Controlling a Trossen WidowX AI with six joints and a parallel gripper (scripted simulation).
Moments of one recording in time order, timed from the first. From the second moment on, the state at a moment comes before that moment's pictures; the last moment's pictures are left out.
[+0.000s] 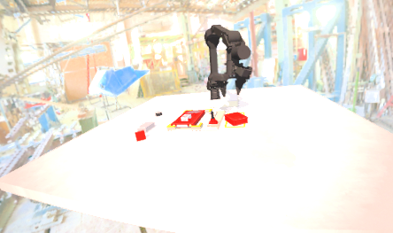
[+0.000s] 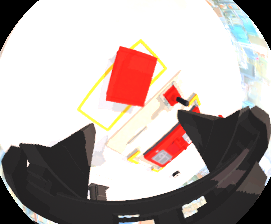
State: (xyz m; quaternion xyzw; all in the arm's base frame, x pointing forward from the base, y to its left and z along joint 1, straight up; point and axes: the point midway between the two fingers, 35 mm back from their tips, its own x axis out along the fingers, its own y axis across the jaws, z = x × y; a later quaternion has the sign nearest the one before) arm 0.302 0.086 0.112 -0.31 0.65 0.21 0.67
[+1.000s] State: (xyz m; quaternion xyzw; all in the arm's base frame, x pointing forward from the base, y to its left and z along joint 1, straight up) arm 0.343 0.093 0.079 -0.13 0.68 0.13 0.71
